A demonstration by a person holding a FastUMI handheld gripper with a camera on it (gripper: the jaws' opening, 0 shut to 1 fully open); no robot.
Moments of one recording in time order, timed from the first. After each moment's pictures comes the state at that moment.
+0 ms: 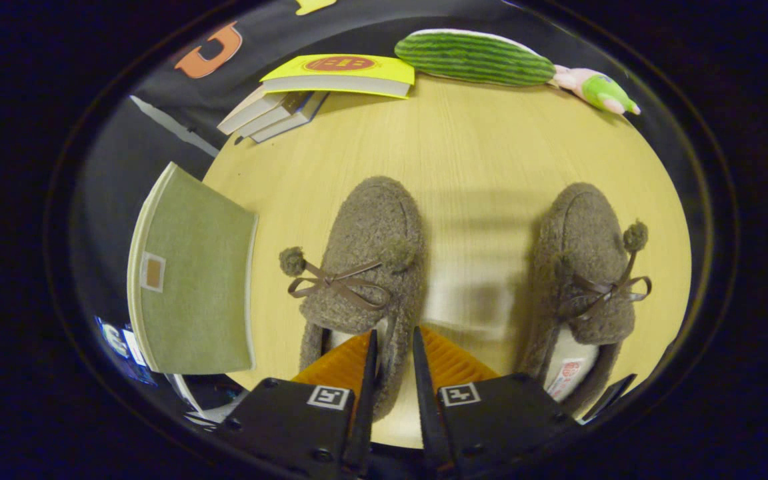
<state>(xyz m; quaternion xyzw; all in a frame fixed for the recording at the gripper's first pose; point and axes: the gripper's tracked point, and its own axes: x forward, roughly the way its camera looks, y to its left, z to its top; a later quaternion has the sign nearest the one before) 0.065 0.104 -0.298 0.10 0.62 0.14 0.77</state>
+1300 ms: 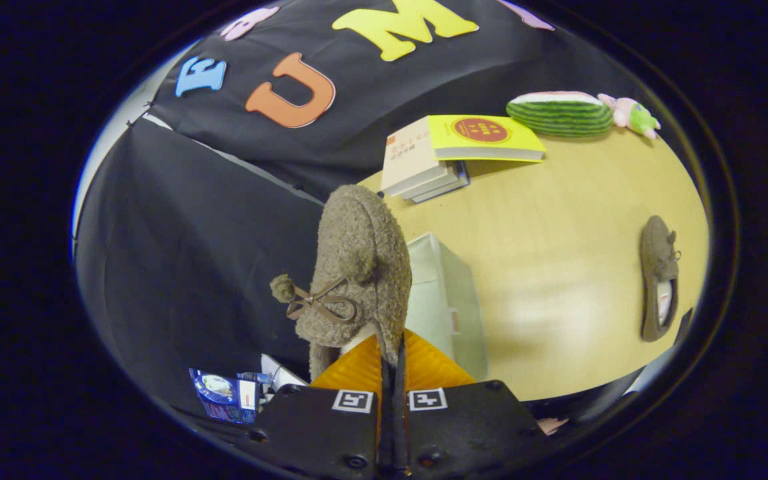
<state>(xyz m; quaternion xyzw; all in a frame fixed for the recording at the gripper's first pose) 0.039 0.343 -0.052 0.26 0.53 0.23 0.77</state>
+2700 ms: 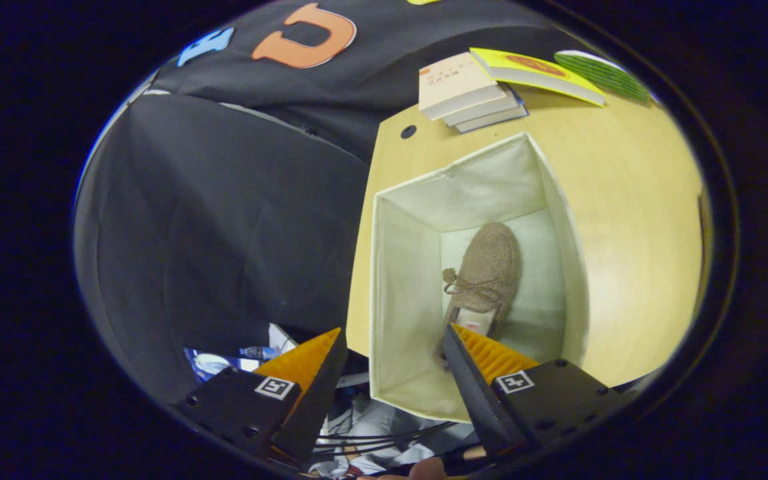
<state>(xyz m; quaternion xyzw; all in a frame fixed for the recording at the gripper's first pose) 0.002 0.436 -0.121 0.21 0.57 0.29 0.74</state>
